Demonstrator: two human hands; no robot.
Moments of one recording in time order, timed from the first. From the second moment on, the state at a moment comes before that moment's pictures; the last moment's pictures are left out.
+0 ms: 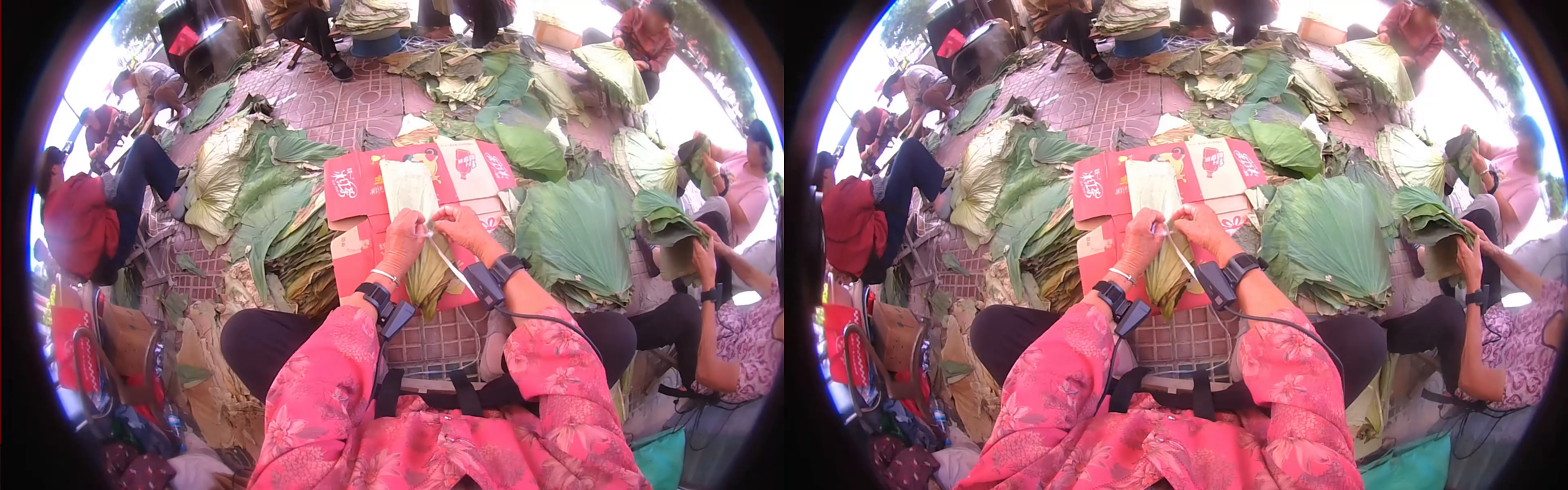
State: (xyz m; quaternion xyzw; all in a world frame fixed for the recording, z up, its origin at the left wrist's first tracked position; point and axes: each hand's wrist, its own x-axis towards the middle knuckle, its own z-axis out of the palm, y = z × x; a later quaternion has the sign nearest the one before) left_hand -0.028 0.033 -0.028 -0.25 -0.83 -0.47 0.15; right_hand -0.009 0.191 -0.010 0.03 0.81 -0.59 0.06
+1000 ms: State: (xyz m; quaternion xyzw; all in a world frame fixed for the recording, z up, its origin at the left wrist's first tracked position) left_hand -0.012 0.007 -0.030 -0.08 -0.88 -0.44 0.13; right_hand -0.002 0.209 -0.037 0.04 0.89 -0.45 -0.03
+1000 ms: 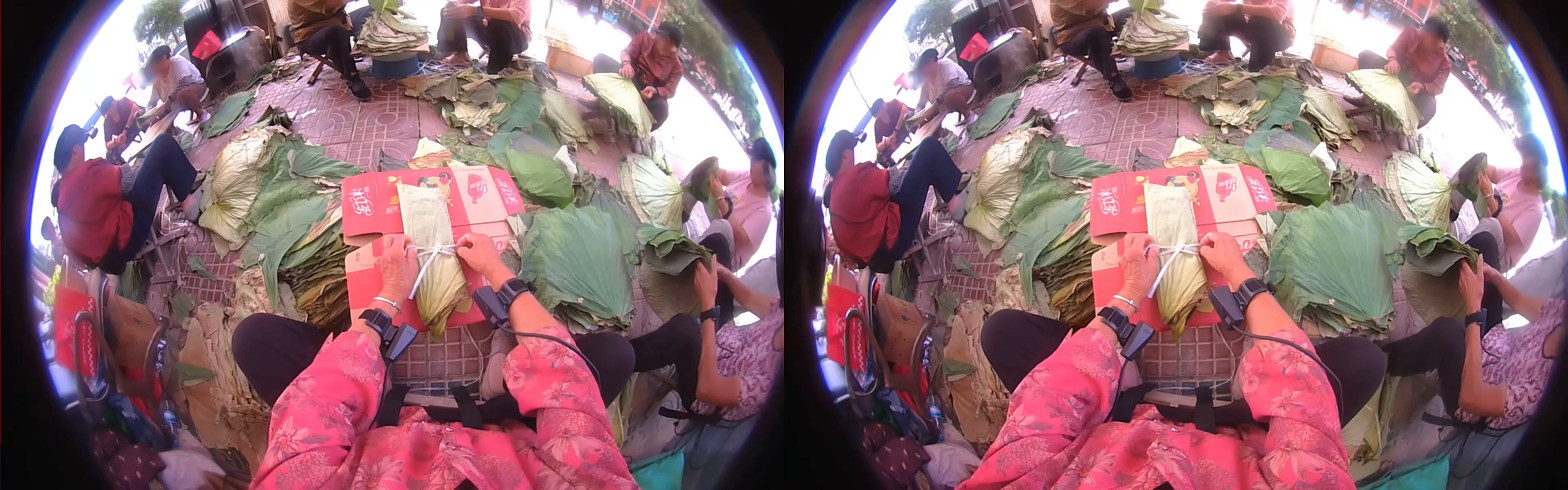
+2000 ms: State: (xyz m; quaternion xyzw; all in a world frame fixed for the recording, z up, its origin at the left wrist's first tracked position) left_hand -0.001 0.019 -0.034 -0.22 -0.96 -0.15 -0.03; right_hand -0.042 0.138 -0.043 -0.09 0.98 -0.19 -0.04
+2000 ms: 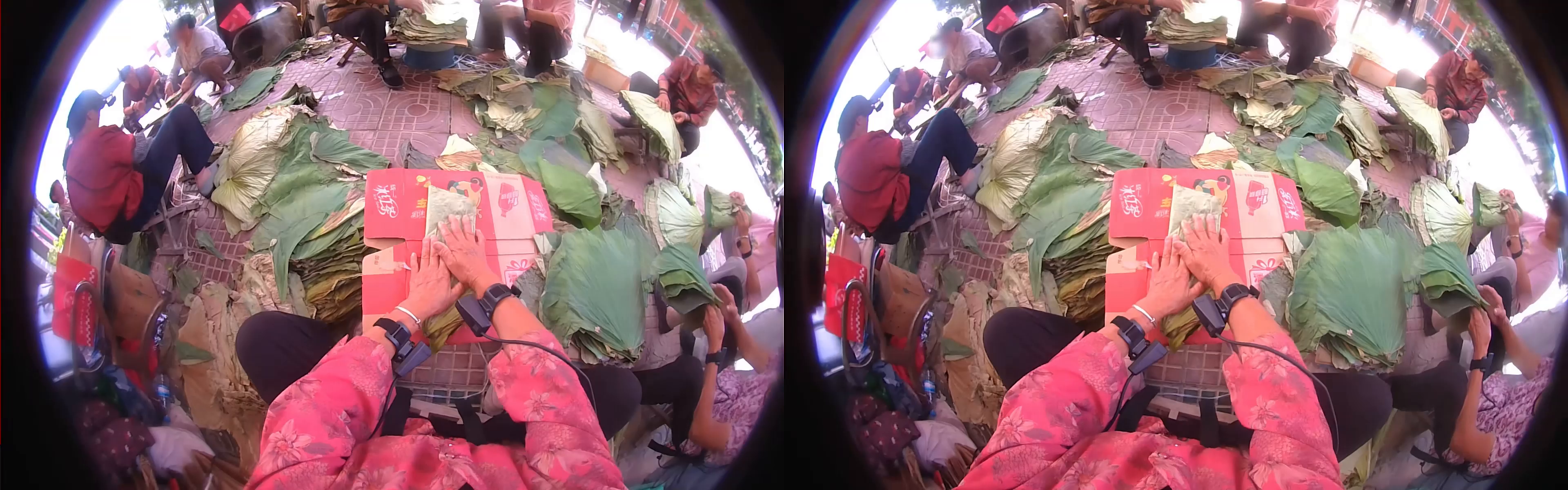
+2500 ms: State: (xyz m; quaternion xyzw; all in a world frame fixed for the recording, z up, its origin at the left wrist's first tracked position) left_hand 0.036 -0.009 0.011 -0.26 -0.93 -0.24 -0.12; right_hand -0.011 0.152 -0.012 -0.13 0.96 -0.25 -0.08
